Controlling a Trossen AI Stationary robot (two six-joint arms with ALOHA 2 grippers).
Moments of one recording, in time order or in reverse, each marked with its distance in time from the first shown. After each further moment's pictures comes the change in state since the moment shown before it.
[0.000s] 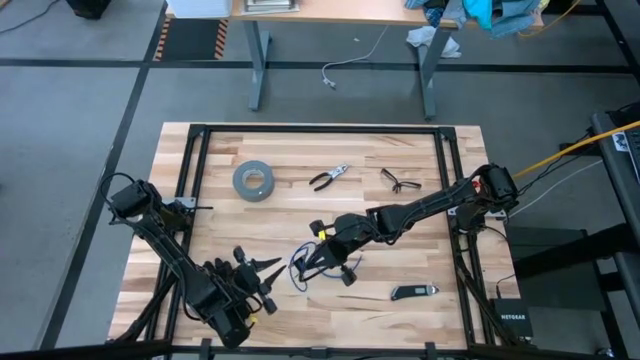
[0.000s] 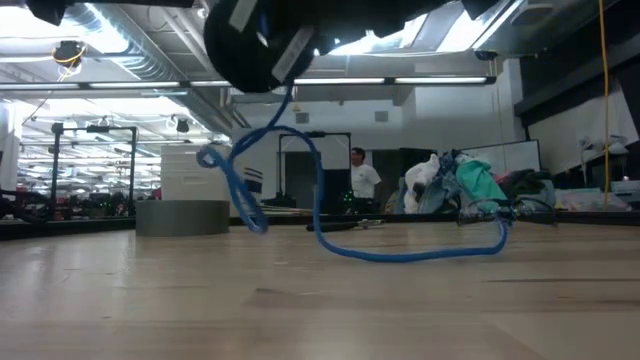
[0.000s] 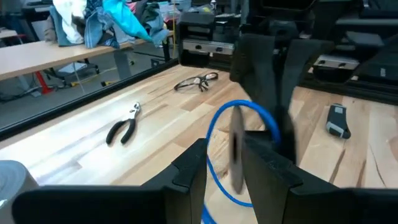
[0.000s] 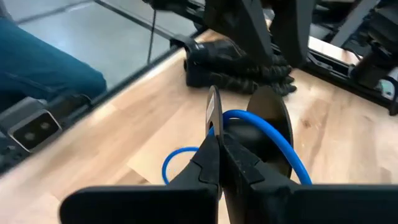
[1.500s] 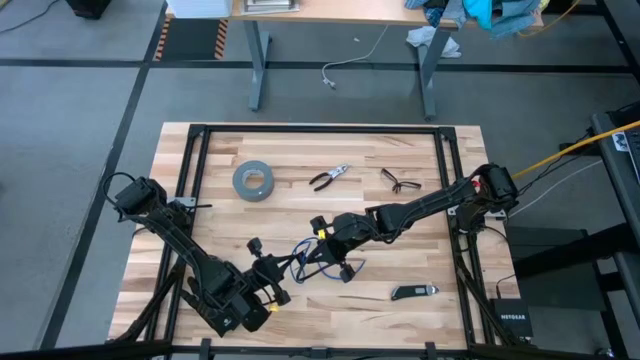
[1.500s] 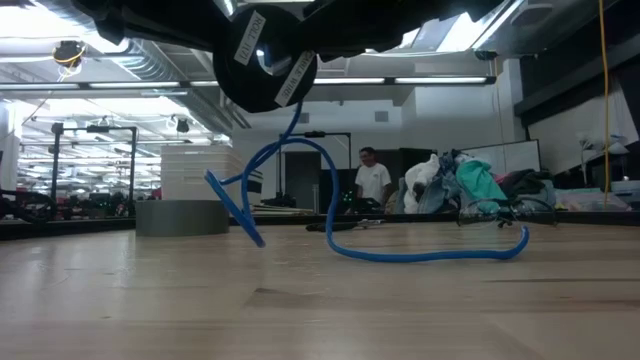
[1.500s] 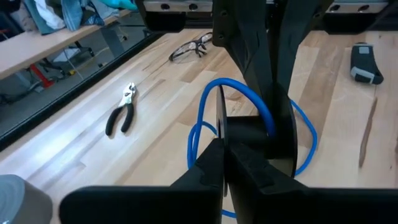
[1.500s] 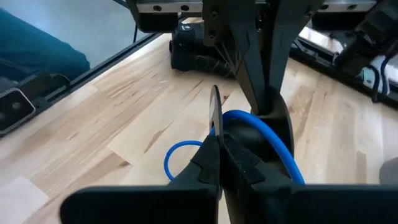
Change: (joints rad) left arm 0.127 0.000 -0.003 0.057 0.215 0.264; right arm 0.000 0.001 0.000 -0.045 0.052 -0.045
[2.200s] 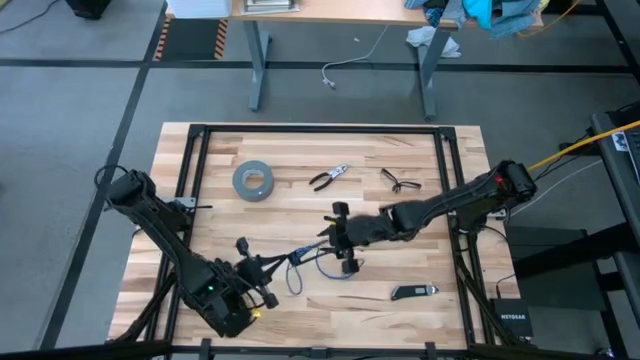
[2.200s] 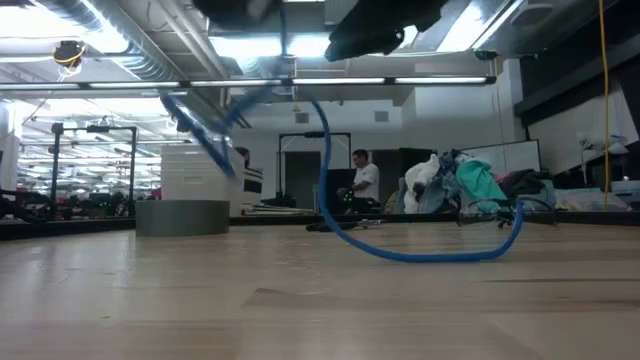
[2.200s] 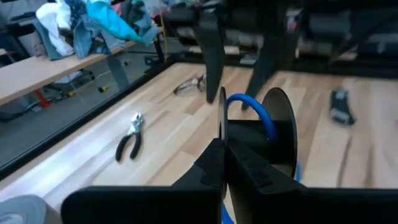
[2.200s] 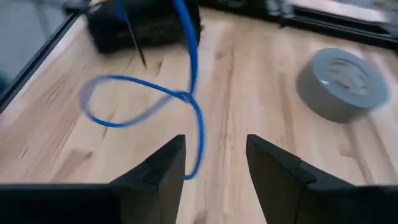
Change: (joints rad) left arm -0.080 -0.121 -0.001 0.002 -0.128 0.040; right arm 0.066 -0.145 -0.009 -0.235 0.392 0.322
